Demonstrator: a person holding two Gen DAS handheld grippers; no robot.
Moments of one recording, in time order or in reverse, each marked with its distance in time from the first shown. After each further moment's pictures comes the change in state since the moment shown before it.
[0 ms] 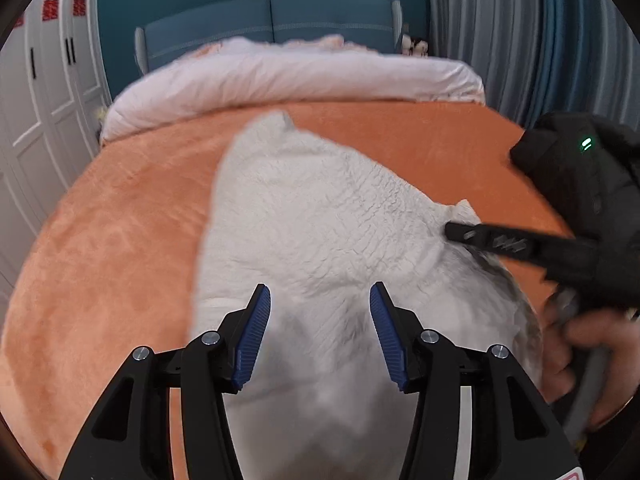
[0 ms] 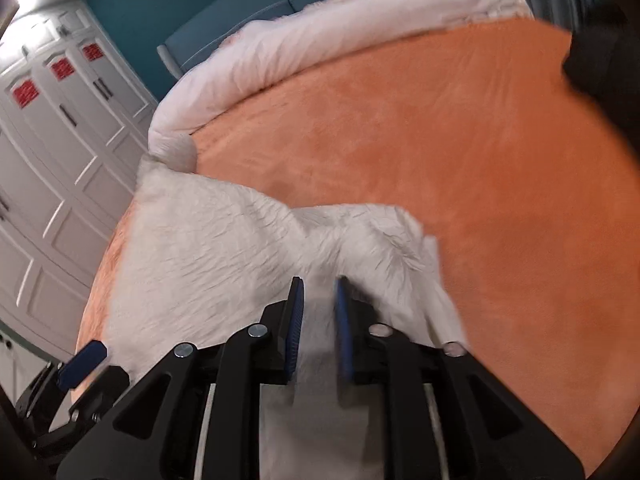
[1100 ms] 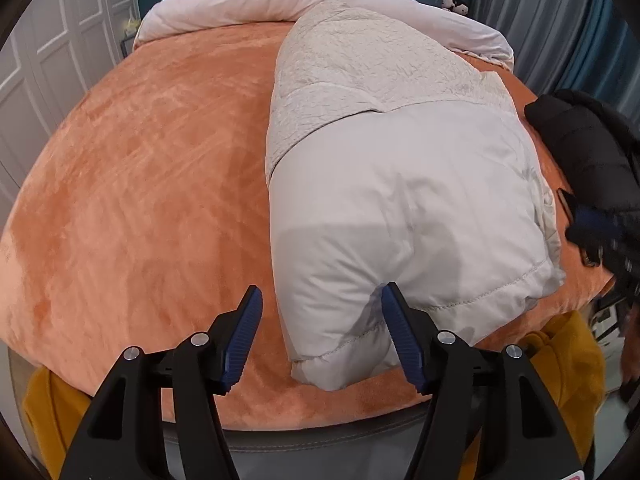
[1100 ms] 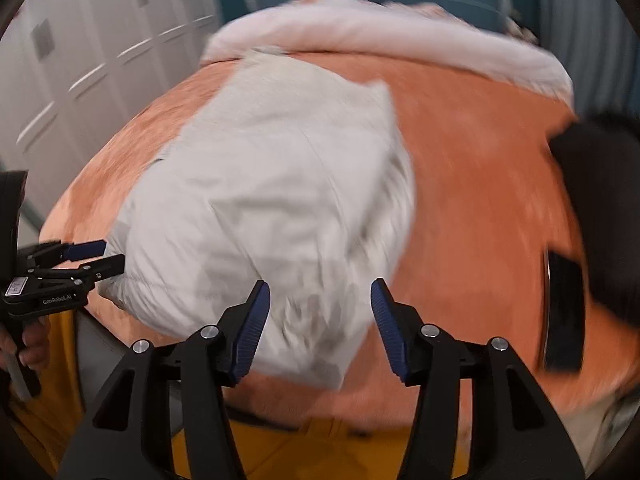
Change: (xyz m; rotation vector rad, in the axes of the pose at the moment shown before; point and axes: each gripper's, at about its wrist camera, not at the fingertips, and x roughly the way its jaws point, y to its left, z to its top) left arm -0.047 0.032 -0.110 -0.146 0.260 0.007; right arm -0.112 0.028 -0.106 -0.443 0.109 -0.072
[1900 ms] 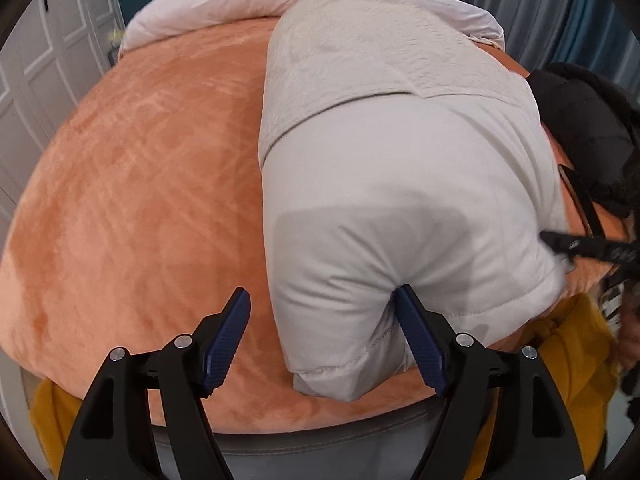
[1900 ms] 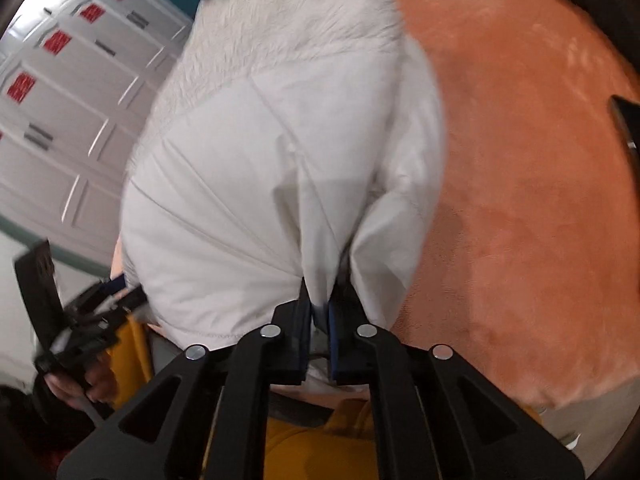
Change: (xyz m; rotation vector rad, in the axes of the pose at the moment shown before) left arm 0.010 -0.020 -0.002 0.069 0.021 0.019; right arm 0.035 -0.070 -0.048 0.401 0.174 0.302
